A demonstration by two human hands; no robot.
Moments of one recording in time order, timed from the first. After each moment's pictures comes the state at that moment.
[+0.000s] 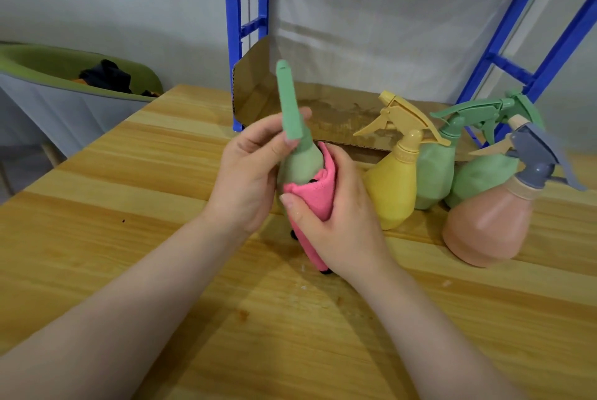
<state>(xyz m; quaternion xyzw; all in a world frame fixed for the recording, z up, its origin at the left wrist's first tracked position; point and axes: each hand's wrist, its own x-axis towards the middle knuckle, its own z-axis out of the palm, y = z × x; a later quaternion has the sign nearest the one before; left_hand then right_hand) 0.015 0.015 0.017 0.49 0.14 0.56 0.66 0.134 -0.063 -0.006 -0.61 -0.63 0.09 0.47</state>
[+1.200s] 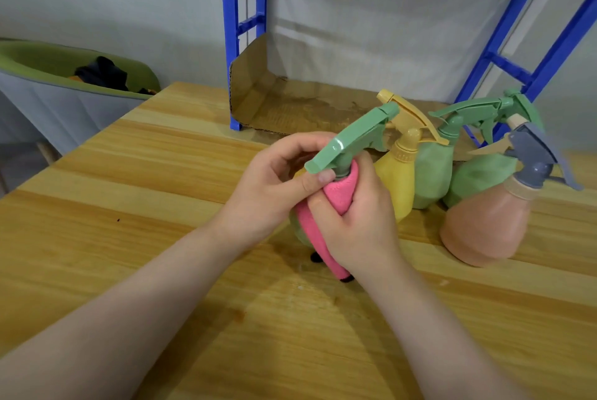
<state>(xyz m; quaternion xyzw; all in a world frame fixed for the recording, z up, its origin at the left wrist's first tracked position) 0.021 0.004 0.008 0.67 0.09 0.47 0.57 0.138 -0.070 0.007 -0.59 -0.60 0.09 0.53</state>
